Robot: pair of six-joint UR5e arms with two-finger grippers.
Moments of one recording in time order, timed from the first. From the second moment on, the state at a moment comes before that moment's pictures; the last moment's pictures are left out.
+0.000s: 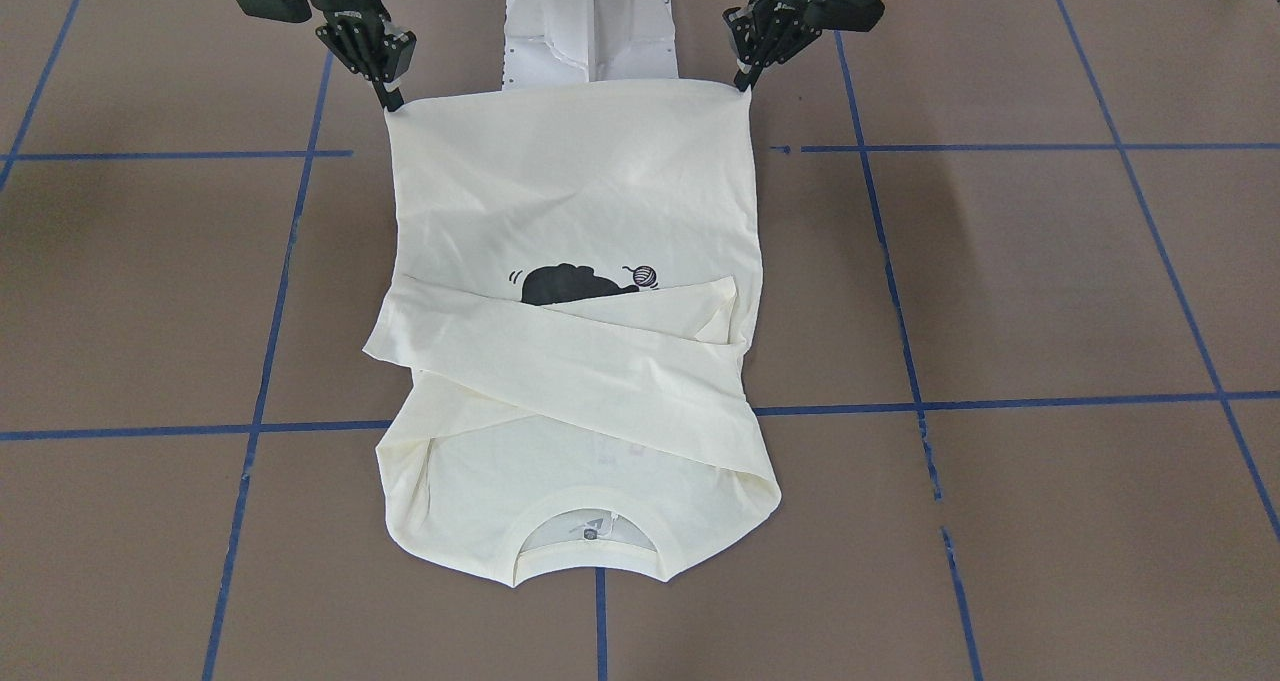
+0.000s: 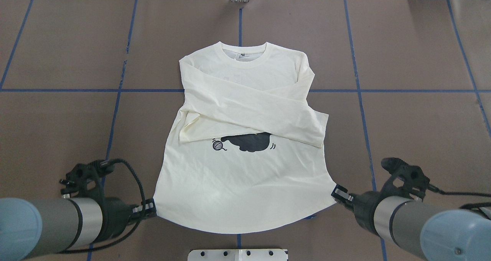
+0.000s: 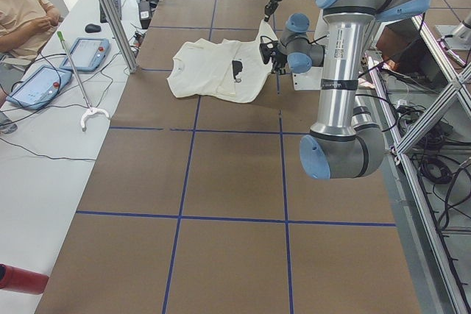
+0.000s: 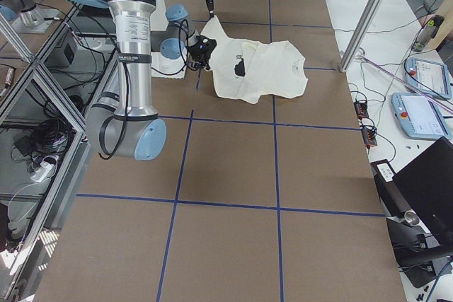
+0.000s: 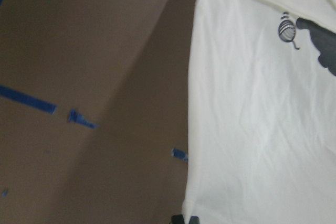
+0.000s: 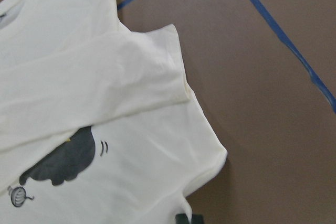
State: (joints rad) left arm -0.31 -1.74 -2.28 -1.79 -1.60 -1.66; right arm 0.28 -1.47 2.34 -1.49 1.45 1.89
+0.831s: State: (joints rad) left arm -0.62 -2.05 -1.77 -1.95 -1.61 -1.43; right arm 0.77 -0.97 1.61 -1.46 1.76 1.46
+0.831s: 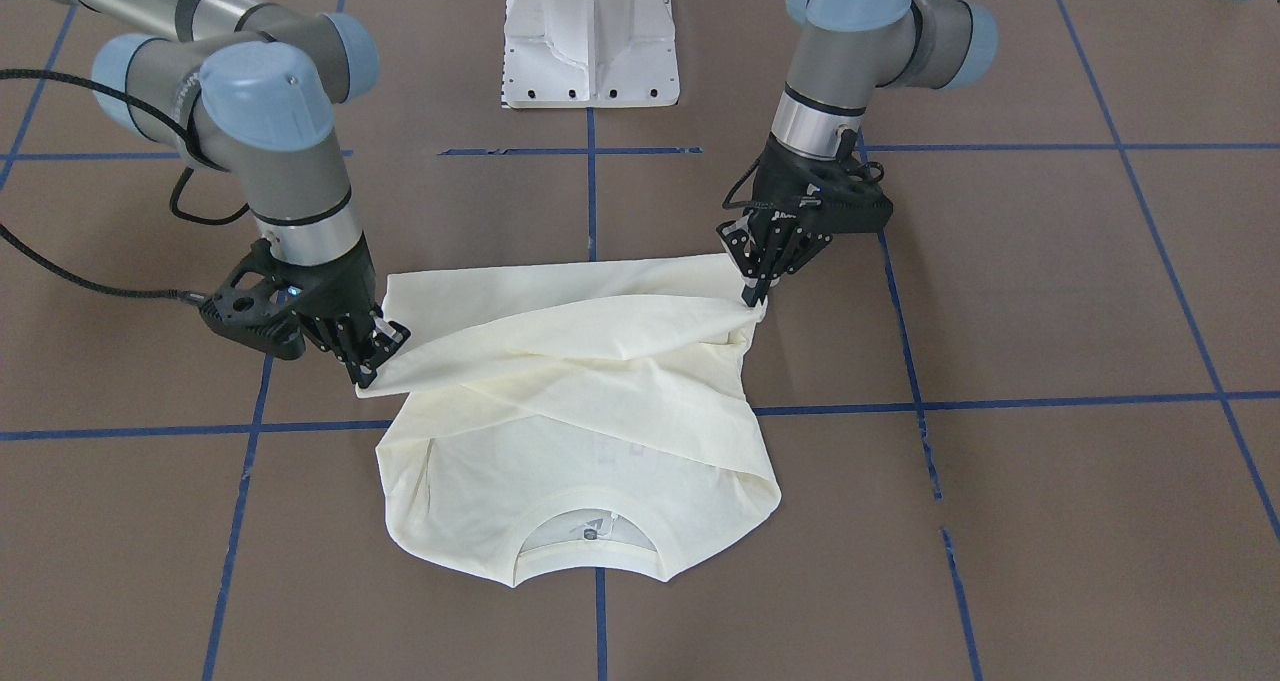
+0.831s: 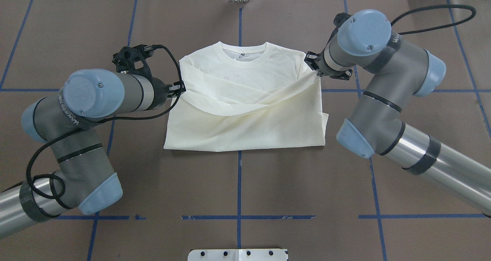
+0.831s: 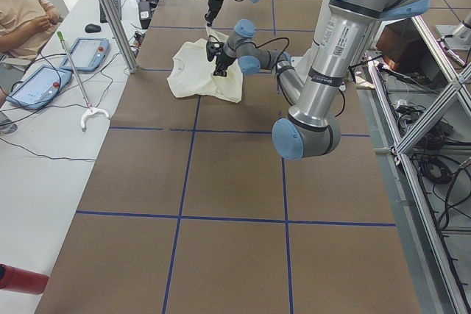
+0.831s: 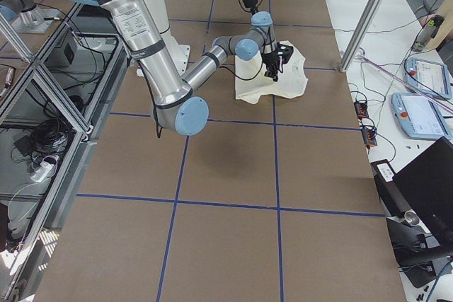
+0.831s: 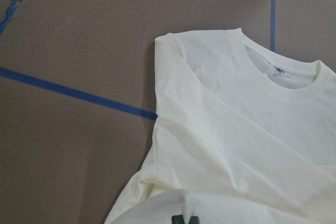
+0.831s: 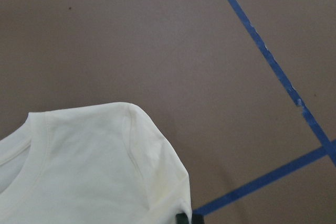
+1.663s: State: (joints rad) left arm -0.72 -2.22 -1.33 -2.18 -1.60 -1.35; right arm 0.82 -0.82 1.18 -1.20 1.75 1.41
